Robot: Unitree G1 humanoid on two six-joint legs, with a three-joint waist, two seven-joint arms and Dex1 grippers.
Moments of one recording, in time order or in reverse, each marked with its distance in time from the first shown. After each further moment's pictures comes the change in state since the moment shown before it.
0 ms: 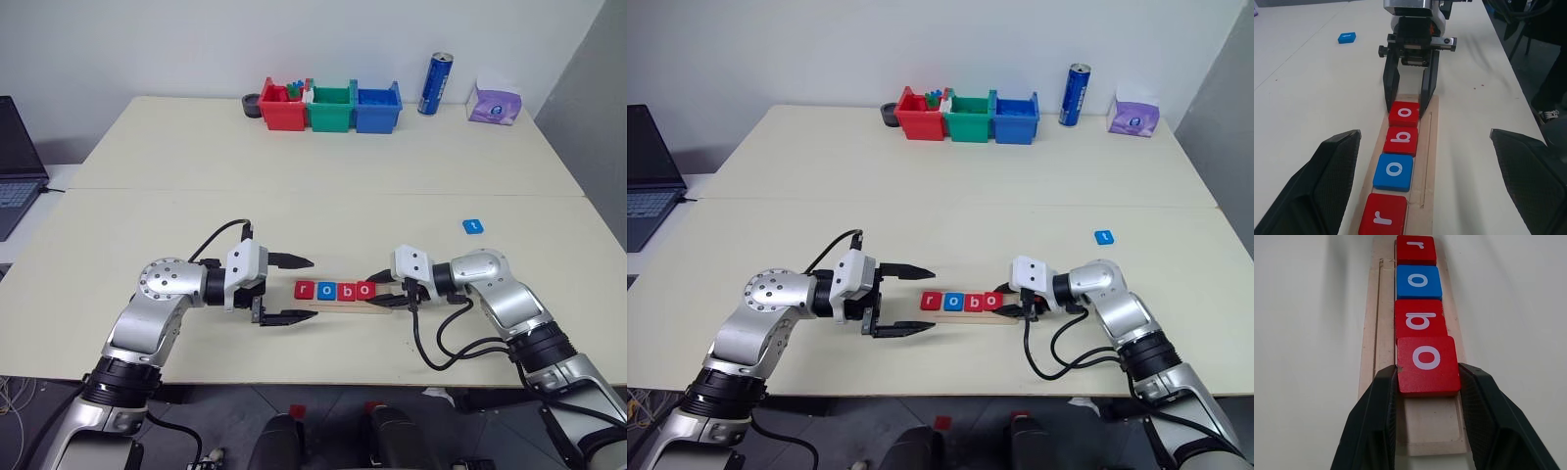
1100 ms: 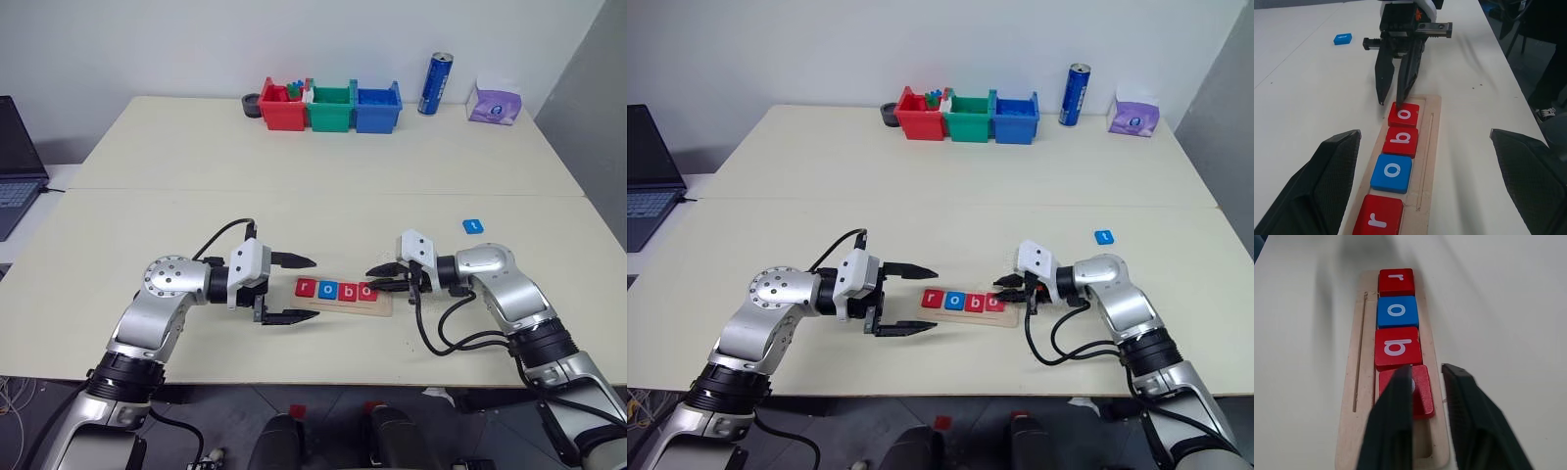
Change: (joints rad) left arm -0.026 -0.005 -0.021 0.033 0.002 -0.022 -0.012; right arm -0.013 0.017 -0.060 -0.023 0.071 0.114 -0.013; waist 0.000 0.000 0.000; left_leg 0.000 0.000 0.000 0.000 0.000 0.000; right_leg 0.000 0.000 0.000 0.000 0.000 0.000
